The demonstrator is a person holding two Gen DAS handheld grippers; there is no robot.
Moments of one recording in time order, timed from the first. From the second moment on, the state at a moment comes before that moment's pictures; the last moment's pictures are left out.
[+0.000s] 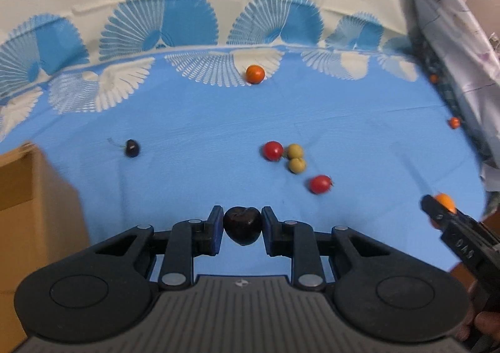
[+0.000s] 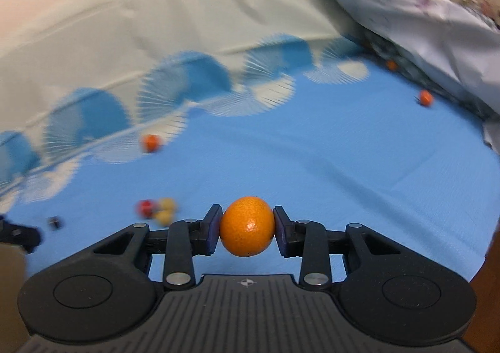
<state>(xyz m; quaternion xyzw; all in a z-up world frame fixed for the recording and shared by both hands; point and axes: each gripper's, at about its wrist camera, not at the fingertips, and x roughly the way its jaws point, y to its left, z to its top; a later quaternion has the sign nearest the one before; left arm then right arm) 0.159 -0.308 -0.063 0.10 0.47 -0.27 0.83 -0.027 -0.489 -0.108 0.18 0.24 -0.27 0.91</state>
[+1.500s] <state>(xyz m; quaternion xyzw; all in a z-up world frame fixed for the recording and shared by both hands) -0.038 0.063 0.014 -0.02 0.45 -0.11 0.88 -0.120 -0.155 -0.004 0.06 0.26 0.07 0.96</state>
